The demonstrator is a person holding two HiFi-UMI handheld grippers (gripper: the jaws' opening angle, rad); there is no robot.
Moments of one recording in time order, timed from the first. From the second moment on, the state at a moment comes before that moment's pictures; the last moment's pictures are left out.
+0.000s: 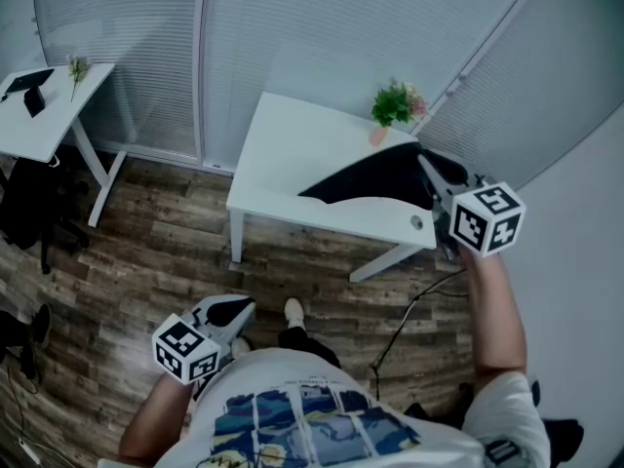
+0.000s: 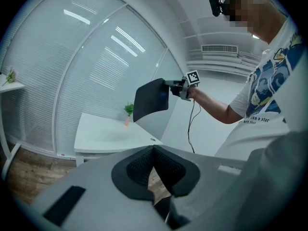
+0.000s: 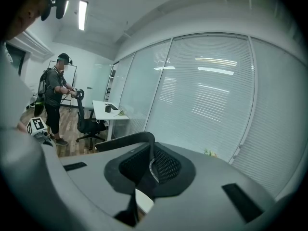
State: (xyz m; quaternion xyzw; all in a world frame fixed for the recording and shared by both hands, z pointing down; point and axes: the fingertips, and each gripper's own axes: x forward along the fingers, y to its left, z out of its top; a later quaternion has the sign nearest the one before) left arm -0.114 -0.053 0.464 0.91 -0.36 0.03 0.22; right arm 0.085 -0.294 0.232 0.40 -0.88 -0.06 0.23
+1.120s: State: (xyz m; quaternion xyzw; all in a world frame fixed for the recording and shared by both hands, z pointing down) left arm -0.121 -0.064 0.471 0.90 -0.37 0.03 0.23; right arm 0.094 -0.302 0.231 0.41 -0.88 -0.06 0.23
